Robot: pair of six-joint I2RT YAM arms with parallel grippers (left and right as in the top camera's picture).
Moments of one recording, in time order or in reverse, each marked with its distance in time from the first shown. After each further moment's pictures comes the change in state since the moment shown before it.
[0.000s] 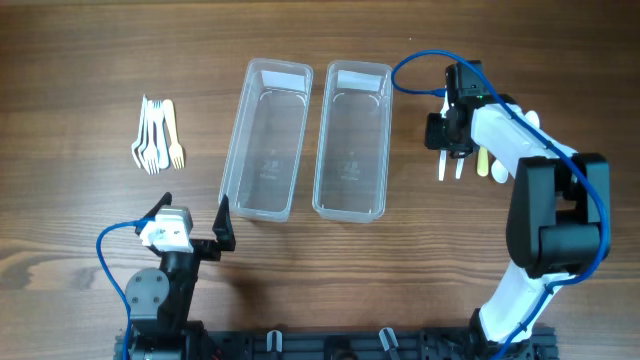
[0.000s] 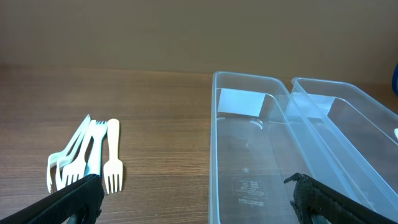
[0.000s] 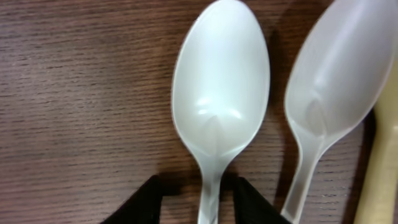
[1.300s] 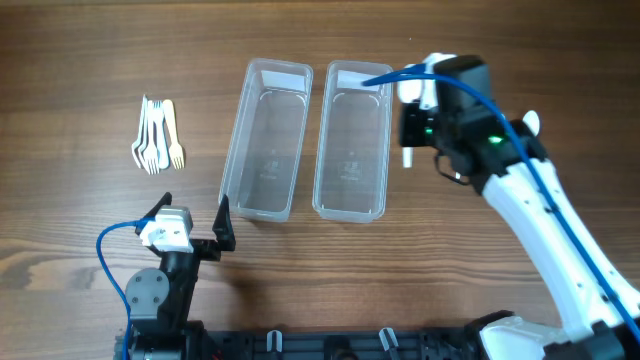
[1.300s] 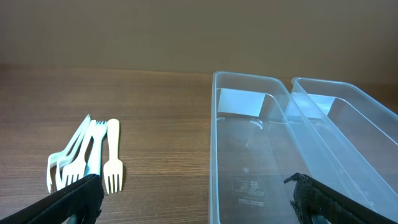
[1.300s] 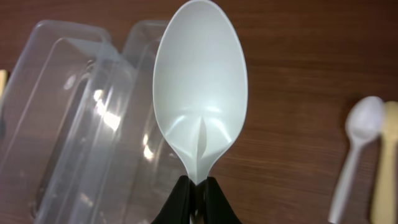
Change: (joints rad) left arm 0.000 0.000 0.000 0.000 0.000 0.000; right arm 0.275 -0.541 -0.009 -0.111 -0.089 0.120
